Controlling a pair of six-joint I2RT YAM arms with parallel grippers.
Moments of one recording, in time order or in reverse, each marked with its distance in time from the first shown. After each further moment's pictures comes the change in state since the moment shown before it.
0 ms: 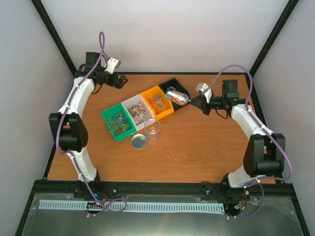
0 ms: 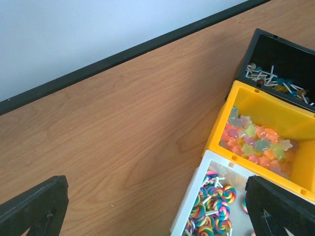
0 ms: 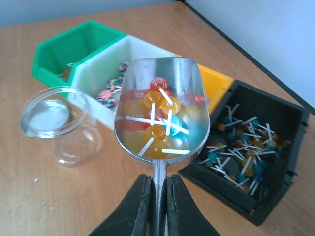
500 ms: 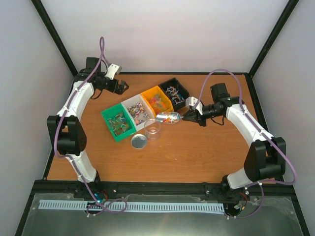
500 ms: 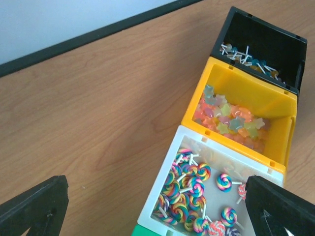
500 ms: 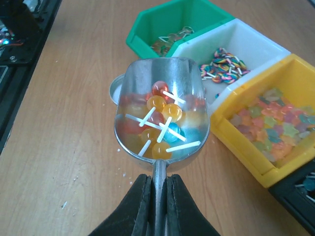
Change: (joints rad) left arm 0.000 -0.060 -0.105 -0.018 0.071 0.000; right arm 0.126 -0.056 0.057 -0.478 -0.045 -0.392
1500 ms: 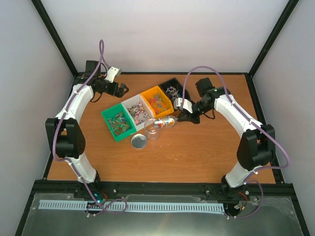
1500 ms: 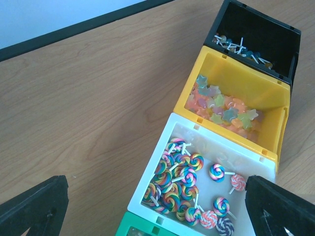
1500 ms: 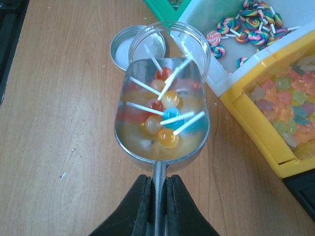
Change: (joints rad) left arm 0.000 -0.053 -0.093 0.020 0.013 -0.006; right arm 0.150 0.155 0.218 -0.211 0.246 -0.051
